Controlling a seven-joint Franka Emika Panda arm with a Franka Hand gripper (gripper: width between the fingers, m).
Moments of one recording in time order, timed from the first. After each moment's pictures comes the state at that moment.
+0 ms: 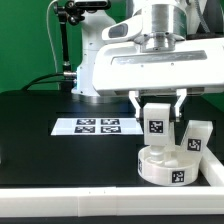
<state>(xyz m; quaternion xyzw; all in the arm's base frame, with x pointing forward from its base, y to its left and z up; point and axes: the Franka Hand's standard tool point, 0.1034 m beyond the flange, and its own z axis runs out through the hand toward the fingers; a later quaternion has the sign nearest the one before) 0.600 0.050 0.102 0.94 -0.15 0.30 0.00</state>
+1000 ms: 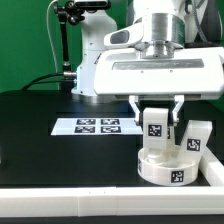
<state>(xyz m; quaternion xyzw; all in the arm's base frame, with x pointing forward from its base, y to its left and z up) 0.583 0.052 0.087 0.95 -0.14 0.29 0.02</state>
